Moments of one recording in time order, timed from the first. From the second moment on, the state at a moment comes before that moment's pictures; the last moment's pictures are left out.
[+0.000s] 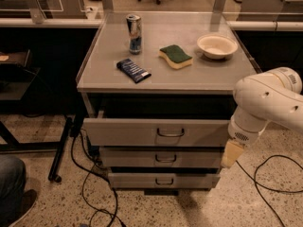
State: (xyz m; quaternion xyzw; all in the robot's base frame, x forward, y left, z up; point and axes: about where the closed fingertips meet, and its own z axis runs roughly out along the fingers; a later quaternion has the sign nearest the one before) arm 0.502 -0.271 0.685 -0.48 0.87 -0.07 0.05
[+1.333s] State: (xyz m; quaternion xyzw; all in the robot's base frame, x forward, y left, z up) arm 0.540 -0.257 0.668 -0.48 0.87 -0.09 0.05
